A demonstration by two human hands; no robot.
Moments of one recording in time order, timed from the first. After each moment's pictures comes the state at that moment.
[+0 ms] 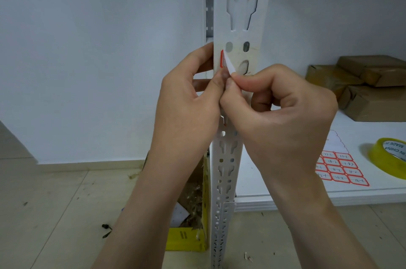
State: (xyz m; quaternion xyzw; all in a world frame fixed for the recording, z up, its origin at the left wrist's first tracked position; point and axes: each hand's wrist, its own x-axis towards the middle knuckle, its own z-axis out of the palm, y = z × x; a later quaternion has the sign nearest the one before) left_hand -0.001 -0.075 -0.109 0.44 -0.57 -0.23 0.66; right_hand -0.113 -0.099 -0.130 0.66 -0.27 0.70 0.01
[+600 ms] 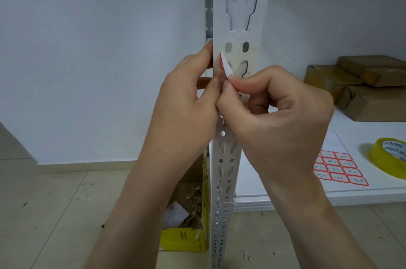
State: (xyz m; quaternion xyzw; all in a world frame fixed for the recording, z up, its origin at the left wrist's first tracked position) left_hand 0.005 -0.070 -0.104 0.47 -0.63 -0.19 0.59; right_hand -0.112 -0.097 -0.131 0.67 -0.27 0.70 0.01
